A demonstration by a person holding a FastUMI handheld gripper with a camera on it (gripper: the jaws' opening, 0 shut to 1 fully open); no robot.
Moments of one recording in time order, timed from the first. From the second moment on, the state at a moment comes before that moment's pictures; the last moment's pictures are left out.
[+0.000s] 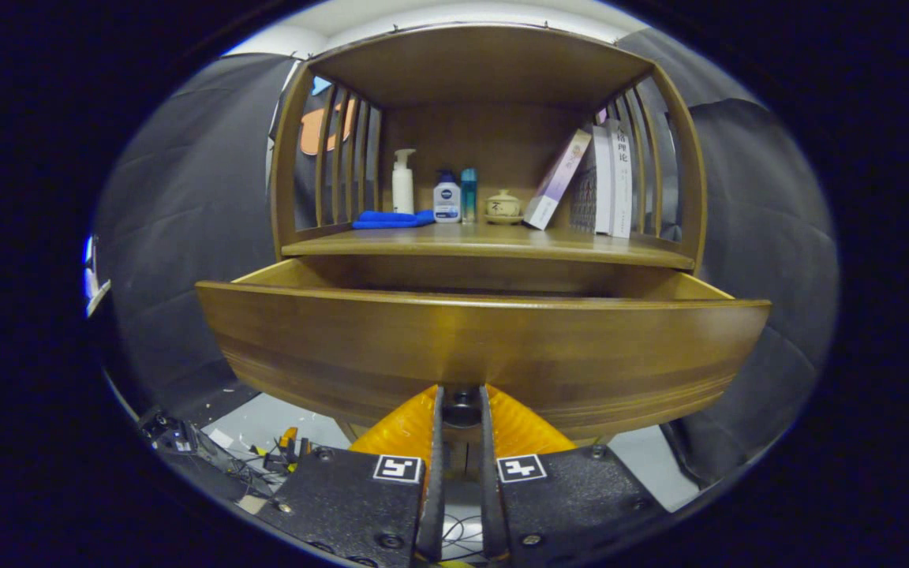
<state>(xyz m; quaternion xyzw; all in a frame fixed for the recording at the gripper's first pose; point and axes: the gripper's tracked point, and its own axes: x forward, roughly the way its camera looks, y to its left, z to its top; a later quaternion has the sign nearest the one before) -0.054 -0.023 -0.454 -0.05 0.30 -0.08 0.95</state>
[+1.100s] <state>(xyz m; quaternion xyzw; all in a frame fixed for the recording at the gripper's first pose) -0.090 0.022 -0.383 -0.01 0.37 0.03 0.93</state>
